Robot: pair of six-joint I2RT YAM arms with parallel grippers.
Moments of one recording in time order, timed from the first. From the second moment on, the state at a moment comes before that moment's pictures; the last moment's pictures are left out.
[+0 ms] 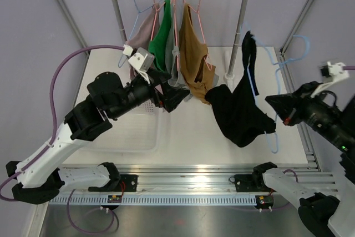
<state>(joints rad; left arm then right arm) -0.94 1.04 1.47 -0.46 0.00 -0.29 0.32 0.94 2.09 -1.31 -0.19 0.27</state>
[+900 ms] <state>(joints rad) -1.08 1.33 1.36 -0.15 -0.23 -0.18 0.32 0.77 1.59 -1.25 -0.57 0.27</state>
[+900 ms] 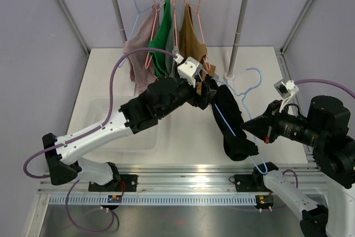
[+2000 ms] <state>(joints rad) -0.99 1.19 1.35 -0.35 -0.67 -0.41 0.43 0.61 1.52 -1.23 -0.67 0.19</state>
